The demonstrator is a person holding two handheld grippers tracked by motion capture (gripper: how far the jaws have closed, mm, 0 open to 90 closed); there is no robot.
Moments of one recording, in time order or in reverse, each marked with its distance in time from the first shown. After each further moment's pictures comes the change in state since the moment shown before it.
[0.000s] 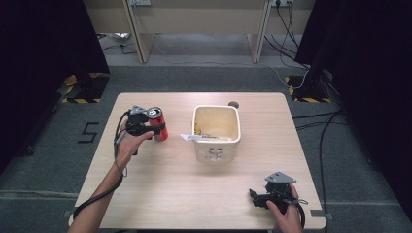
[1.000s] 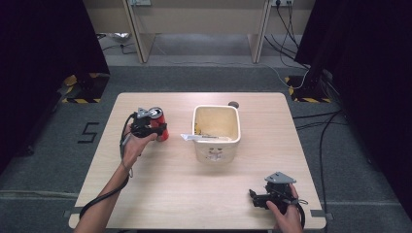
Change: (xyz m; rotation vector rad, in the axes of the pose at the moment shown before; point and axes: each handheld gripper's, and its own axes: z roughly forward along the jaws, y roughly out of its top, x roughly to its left) left arm -0.005 -0.011 0.018 -0.001 0.044 0.056; right arm 0.000 0.000 0.000 0.000 0.003 -0.004
